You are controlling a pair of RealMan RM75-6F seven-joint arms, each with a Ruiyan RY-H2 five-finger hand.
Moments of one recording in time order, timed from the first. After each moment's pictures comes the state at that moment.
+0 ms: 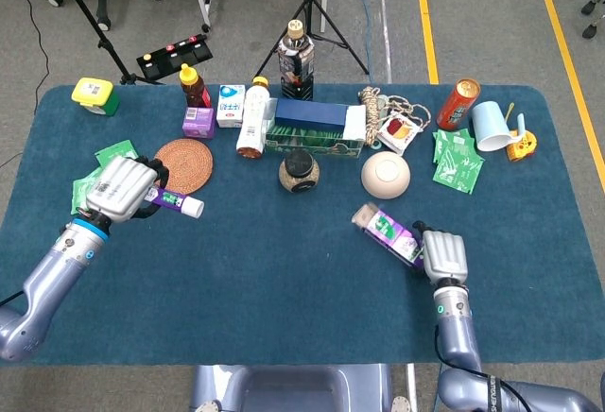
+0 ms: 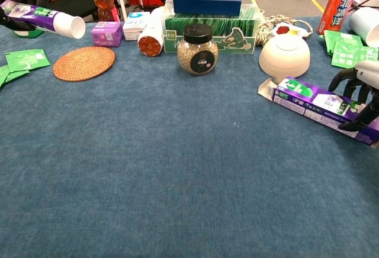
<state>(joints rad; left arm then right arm) -0.73 -1.05 -0.14 -1.70 1.20 0.96 0.34 0.55 -1.52 0.16 -1.73 -0.71 1.33 -0.71</state>
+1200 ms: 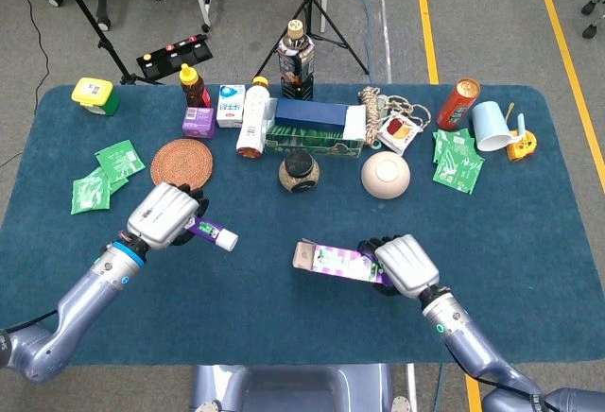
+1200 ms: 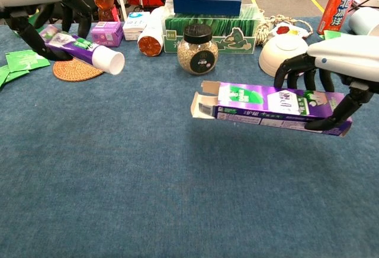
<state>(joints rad) -0.77 -1.12 -0.12 -1.87 1.17 0.96 0.54 0.59 -1.29 0.05 -1.86 -1.29 1.06 -0.46</state>
